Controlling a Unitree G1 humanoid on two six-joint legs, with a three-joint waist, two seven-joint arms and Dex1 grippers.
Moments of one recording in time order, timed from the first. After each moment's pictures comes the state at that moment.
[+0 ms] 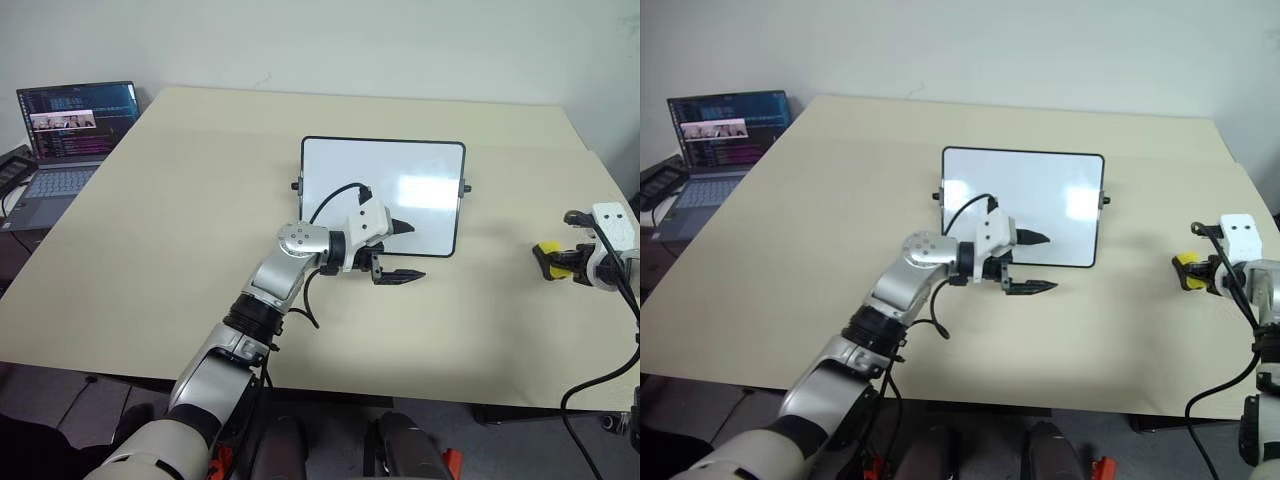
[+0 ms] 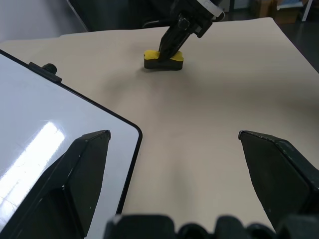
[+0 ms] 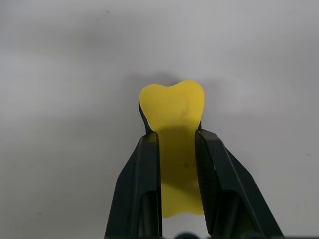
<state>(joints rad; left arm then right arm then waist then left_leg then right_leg) -0.81 0.19 -0.32 0.38 -0.12 0.11 -1.06 -0.60 -0.84 -0.21 0.40 0.17 0.97 0.59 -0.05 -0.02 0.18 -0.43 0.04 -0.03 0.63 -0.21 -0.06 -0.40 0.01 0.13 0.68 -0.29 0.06</state>
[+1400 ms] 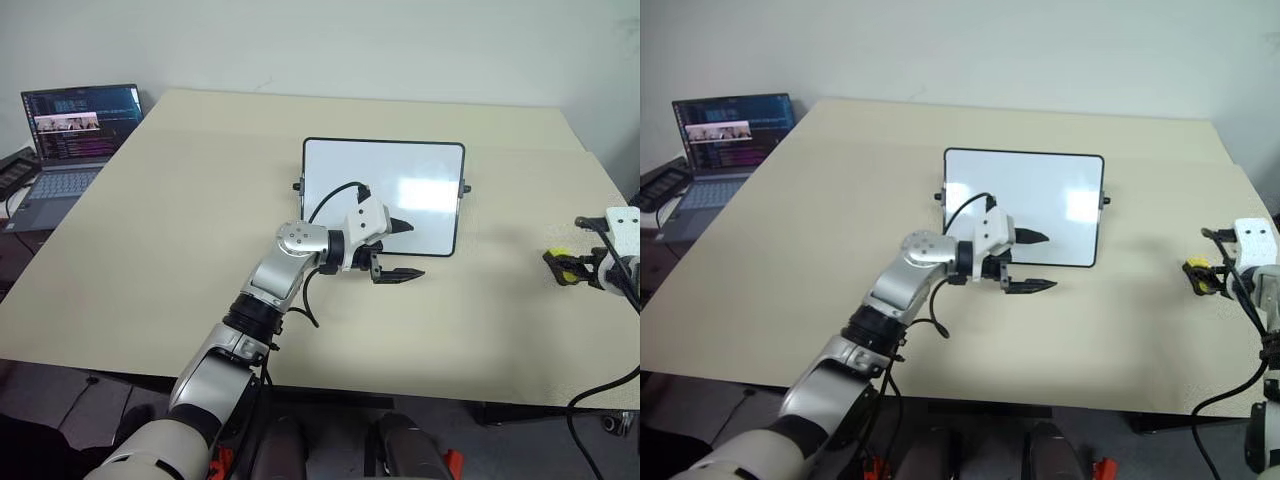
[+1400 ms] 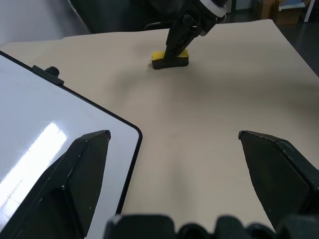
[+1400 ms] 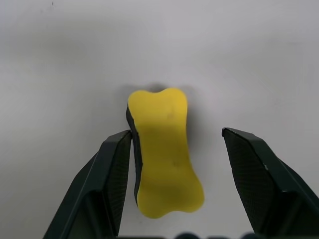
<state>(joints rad) -0.81 0.20 -0.31 0.39 -0.12 0.11 -1.06 -0.56 -0.86 -0.25 0.41 0.19 0.93 0.50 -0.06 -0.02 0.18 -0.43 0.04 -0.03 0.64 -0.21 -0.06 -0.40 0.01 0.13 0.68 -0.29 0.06</state>
